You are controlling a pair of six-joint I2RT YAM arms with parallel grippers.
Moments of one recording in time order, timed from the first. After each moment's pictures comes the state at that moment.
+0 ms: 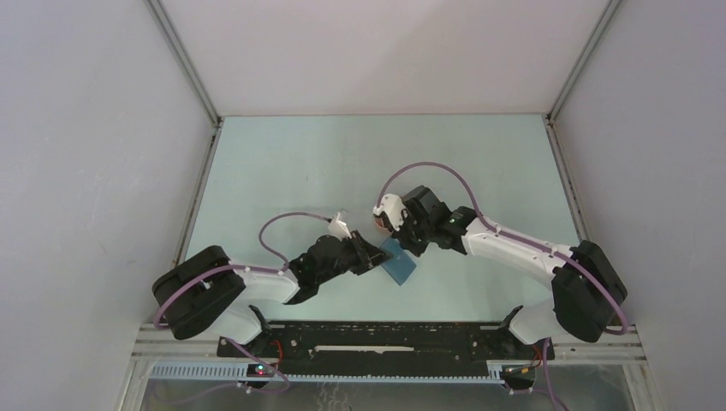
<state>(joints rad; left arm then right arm) -0.91 1.42 0.33 0.76 0.02 -1.18 0.79 1.43 0.94 -0.43 -0.14 -0.25</state>
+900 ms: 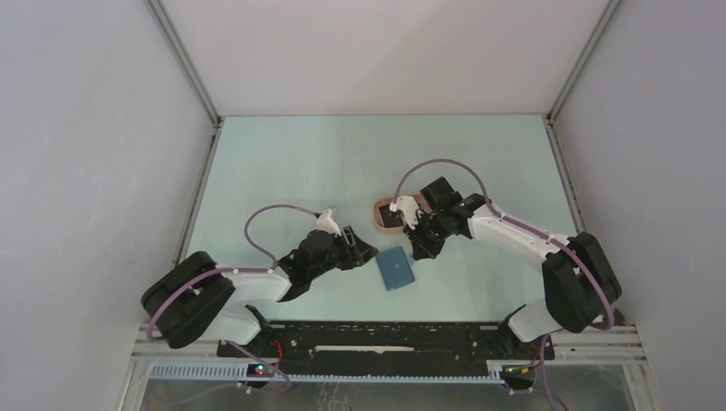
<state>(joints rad) -0.79 1.40 0.32 0.63 0.03 -0.94 0.60 1.47 0.95 -0.62 -0.46 -0.35</state>
